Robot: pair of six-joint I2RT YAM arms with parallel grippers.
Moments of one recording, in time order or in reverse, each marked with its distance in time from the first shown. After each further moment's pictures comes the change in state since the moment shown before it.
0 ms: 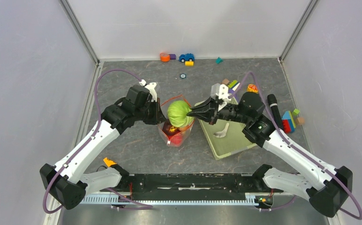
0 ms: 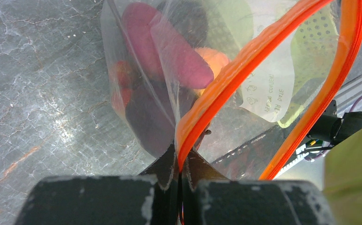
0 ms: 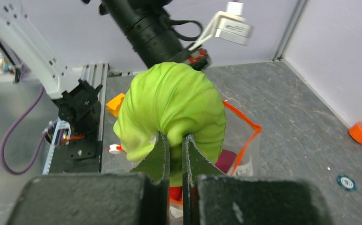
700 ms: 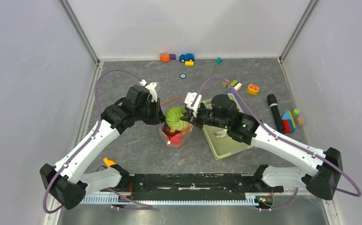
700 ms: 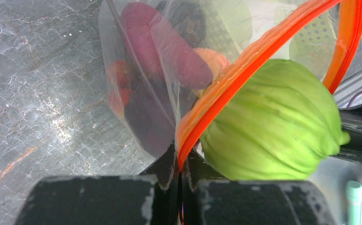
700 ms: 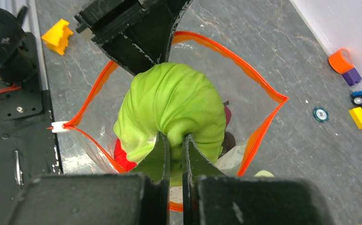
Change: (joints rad) left arm 0.000 0.001 0.000 0.000 0.016 0.000; right arm 0.233 0.170 0.140 -0.347 0.443 -0.240
